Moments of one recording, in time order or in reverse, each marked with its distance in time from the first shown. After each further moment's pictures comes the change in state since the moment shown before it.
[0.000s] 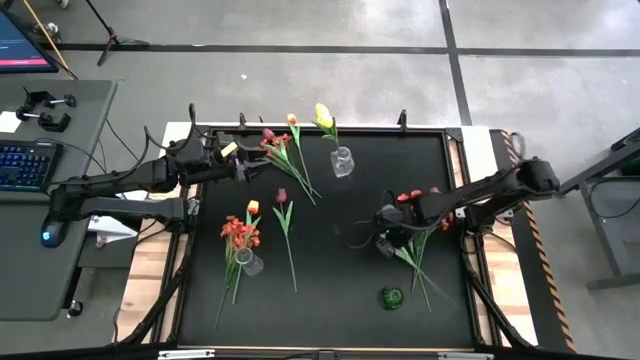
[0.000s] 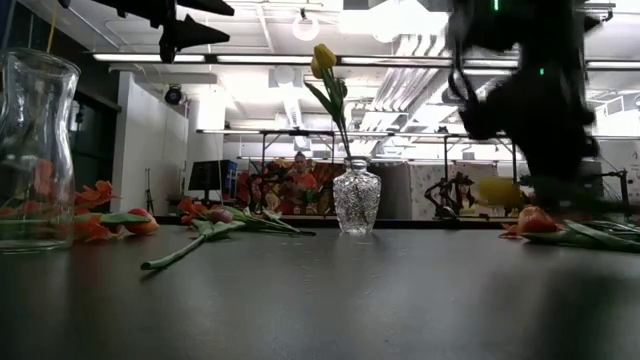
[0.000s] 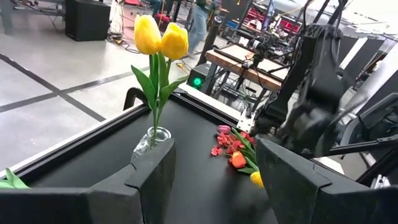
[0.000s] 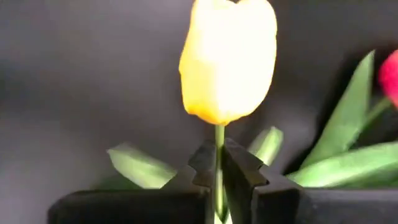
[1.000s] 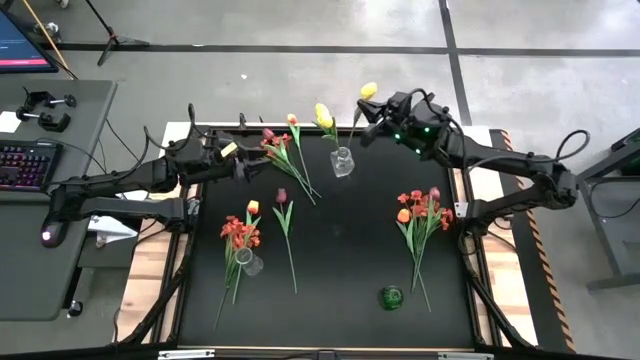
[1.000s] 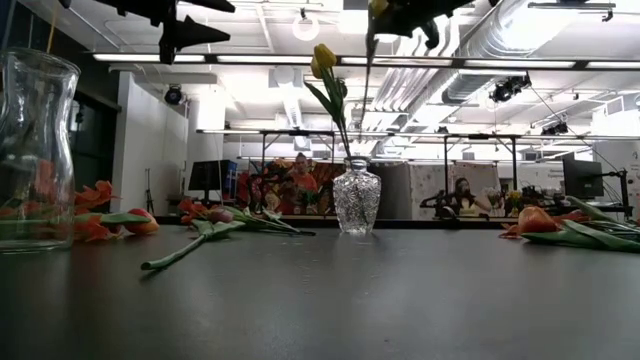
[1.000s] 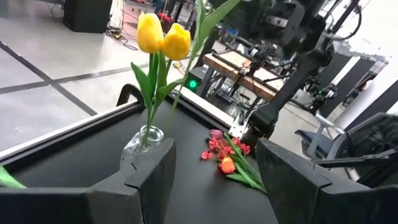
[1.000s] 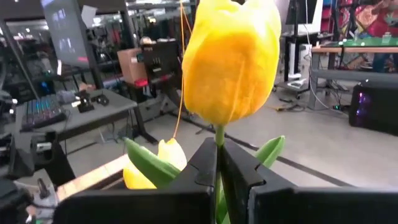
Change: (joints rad) left arm 0.000 0.000 -0.001 0.020 0.000 -0.098; right arm -0.516 -0.167 0.262 0.915 0.455 -0.852
